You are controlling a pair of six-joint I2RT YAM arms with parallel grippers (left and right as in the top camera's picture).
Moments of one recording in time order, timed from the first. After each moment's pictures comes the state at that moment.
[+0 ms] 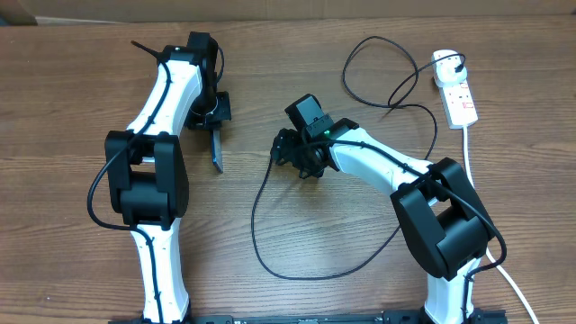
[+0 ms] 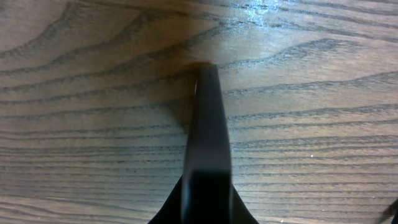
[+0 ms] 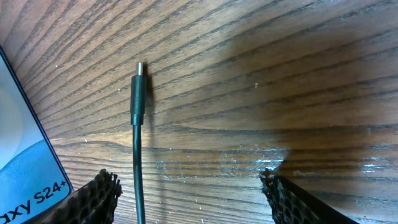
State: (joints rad) left arm -0.11 2.30 1.92 -1.16 0.00 -0.26; right arm 0.59 2.04 1.35 -0.47 -0.19 0.93
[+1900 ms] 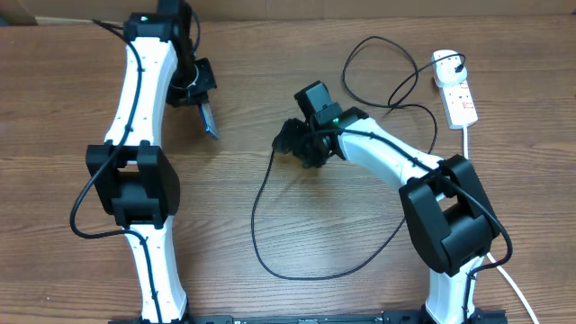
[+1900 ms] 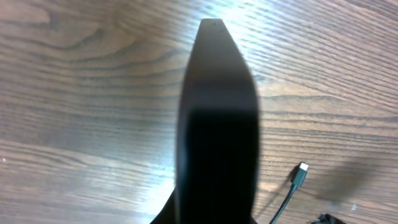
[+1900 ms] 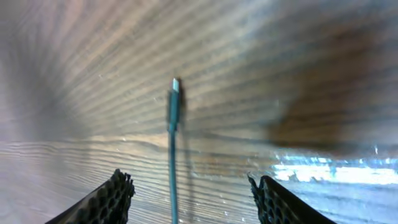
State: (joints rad) left arm -0.04 2.31 2.25 -1.40 0.11 -0.38; right arm 0.53 2.04 1.41 -0.50 -0.31 0.91
